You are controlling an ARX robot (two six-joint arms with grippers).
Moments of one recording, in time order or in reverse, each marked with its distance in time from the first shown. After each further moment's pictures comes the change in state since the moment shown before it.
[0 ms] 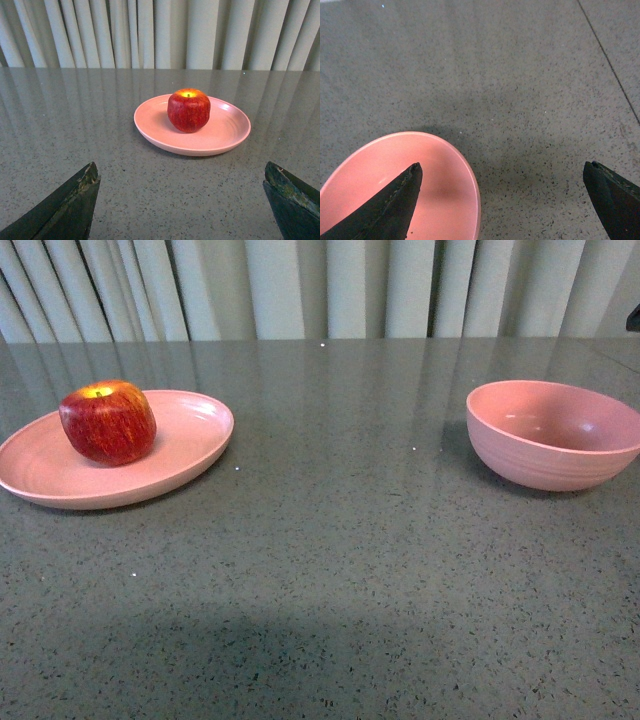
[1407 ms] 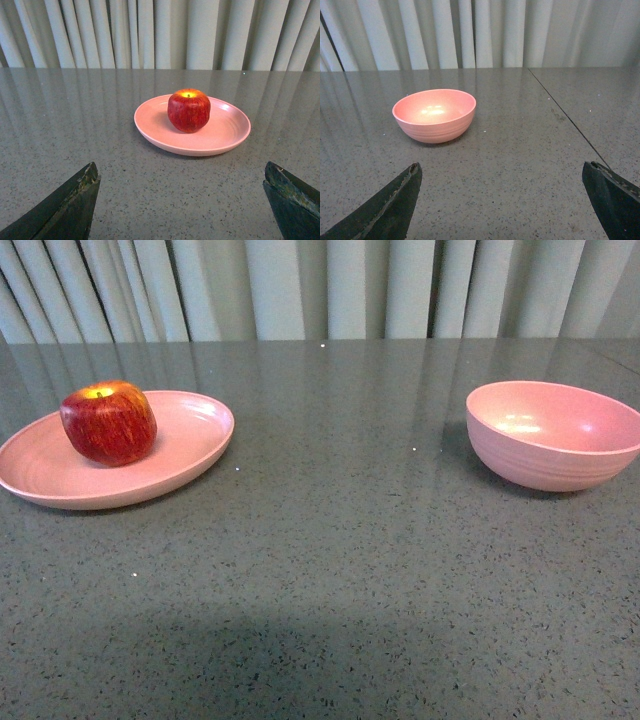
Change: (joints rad) left arm 0.000 0.000 0.000 0.000 0.000 0.000; right arm -0.014 -1.581 -1.040 -0.039 0.028 -0.079
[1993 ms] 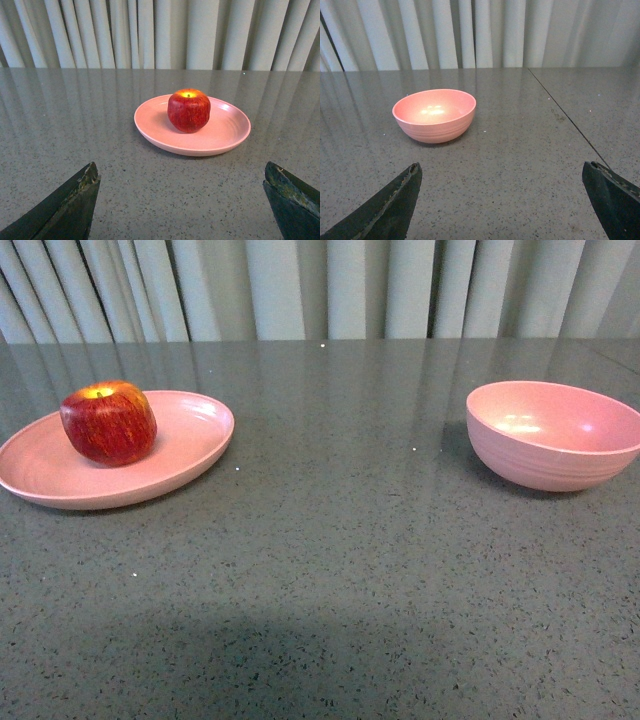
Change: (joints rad) left arm 0.000 0.000 0.000 0.000 0.000 0.000; right arm 0.000 0.000 0.000 0.000 0.000 0.000
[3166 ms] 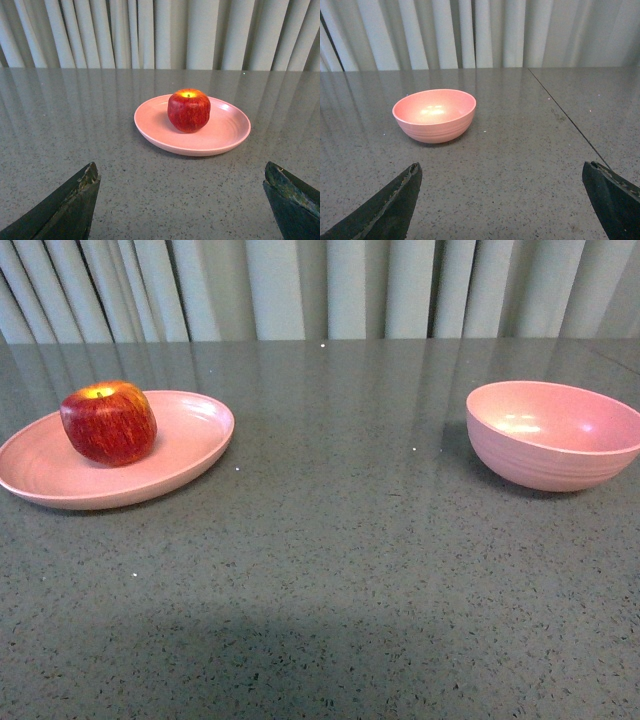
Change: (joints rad) left arm 0.000 0.000 0.000 0.000 0.000 0.000; right arm 0.000 0.000 0.000 0.000 0.000 0.000
